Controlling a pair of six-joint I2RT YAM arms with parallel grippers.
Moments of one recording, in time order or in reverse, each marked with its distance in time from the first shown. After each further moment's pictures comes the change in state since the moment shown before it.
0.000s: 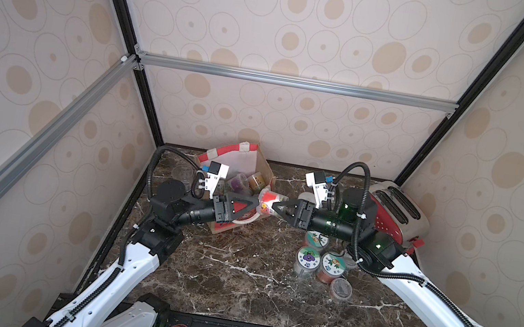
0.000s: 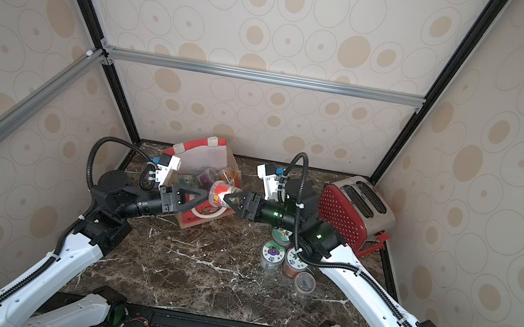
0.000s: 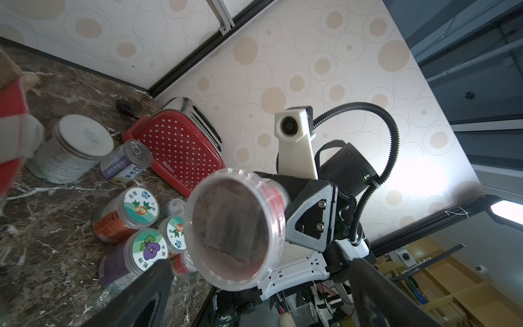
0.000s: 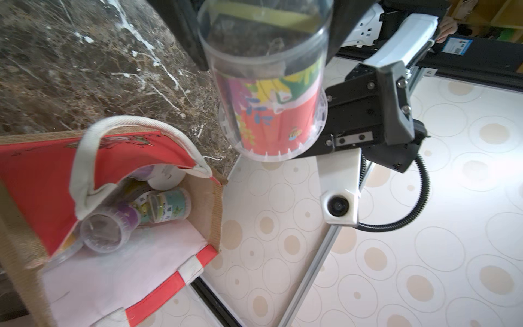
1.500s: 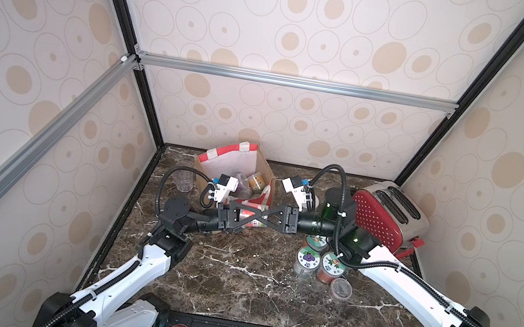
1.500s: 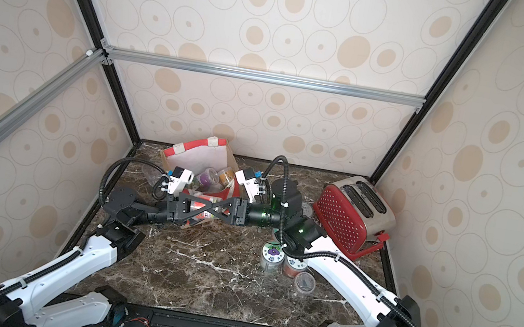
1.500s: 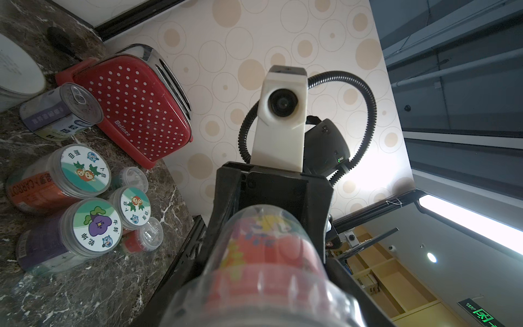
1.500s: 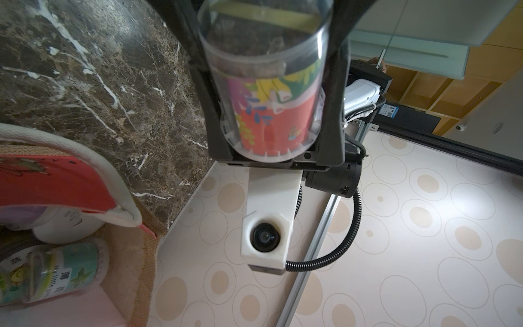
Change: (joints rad) left arm -0.036 0.080 -0.168 0.410 0.072 -0.291; right arm 0.033 0.107 -0.044 0.172 -0.257 0.062
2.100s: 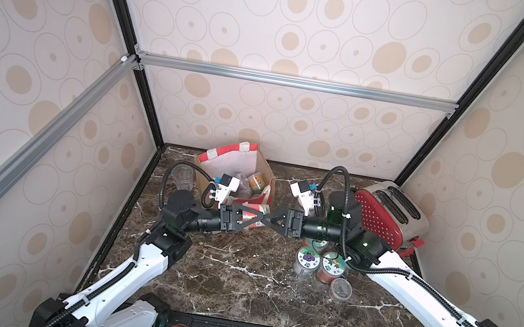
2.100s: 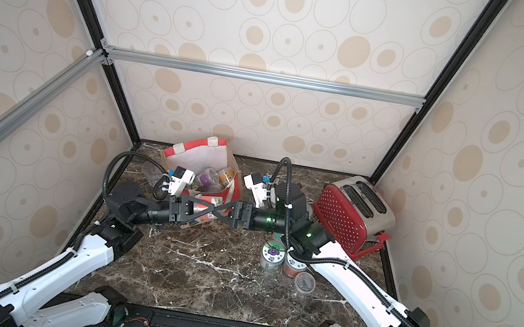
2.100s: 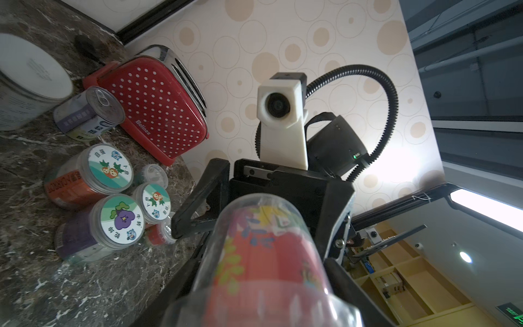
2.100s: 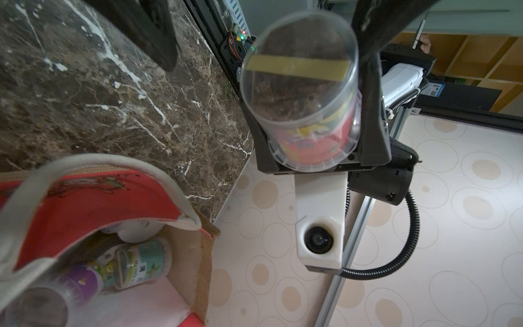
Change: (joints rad) left arm -0.003 -0.026 0.075 -0.278 -0.024 0.203; right arm -0.018 -0.085 -0.007 -0.221 0.148 -0.097
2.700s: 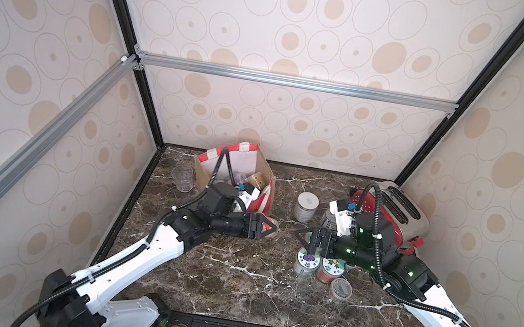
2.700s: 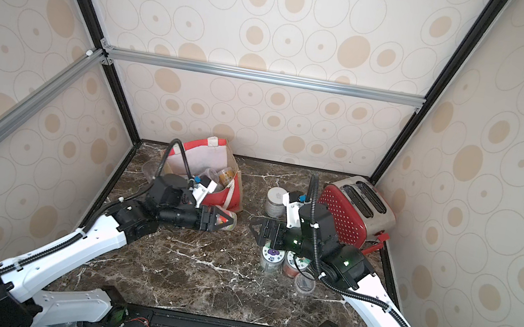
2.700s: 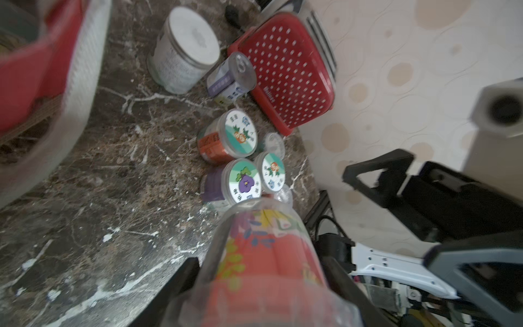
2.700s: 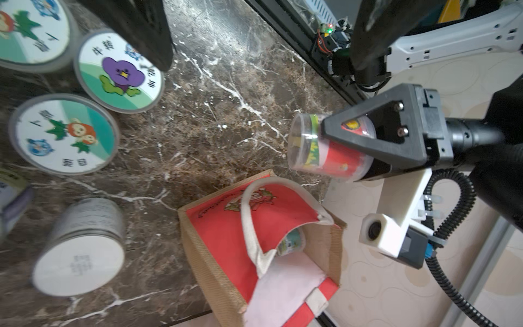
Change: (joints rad) left arm -0.279 0.220 0.341 -0.838 -0.523 0.526; right arm -0.045 -0.272 -0.023 -0.487 0.460 -0.158
